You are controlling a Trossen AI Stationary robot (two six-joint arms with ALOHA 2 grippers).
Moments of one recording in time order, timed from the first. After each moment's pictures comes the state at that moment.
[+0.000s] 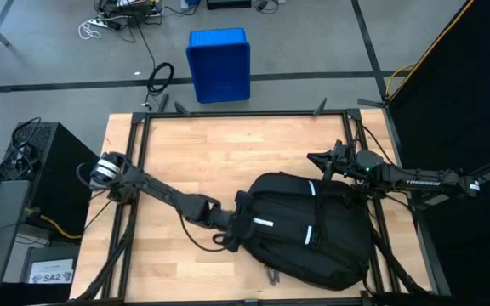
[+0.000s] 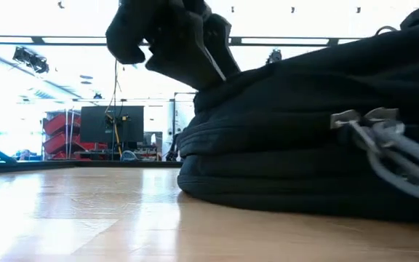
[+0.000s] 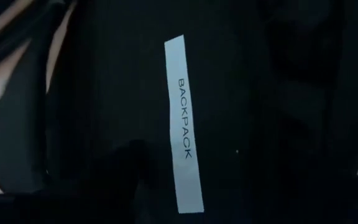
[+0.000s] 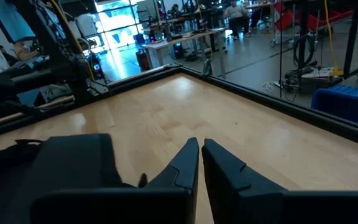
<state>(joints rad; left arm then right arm) -0.35 1.82 1.26 -0.26 -0.35 0.24 -0.23 0.30 0.01 0.19 0.21 0.21</state>
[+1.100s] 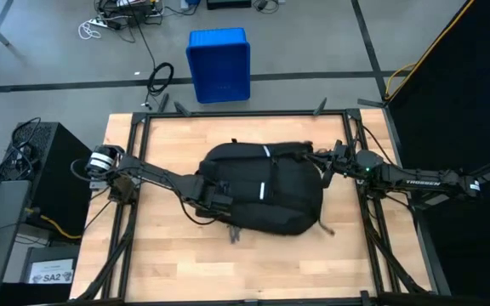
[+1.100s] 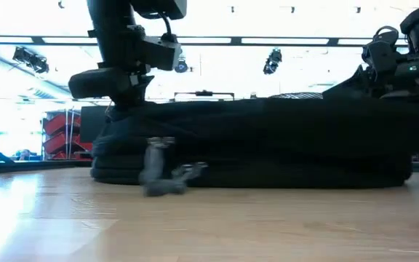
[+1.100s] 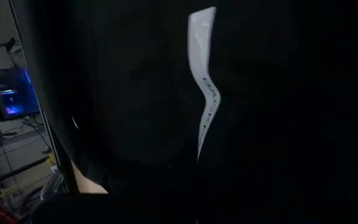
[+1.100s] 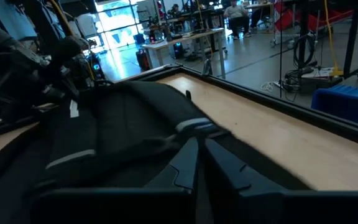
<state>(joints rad) -0.22 1.73 1.26 -1.04 -0.57 -0.09 -0.23 0.30 0.01 0.19 0.21 0.21</state>
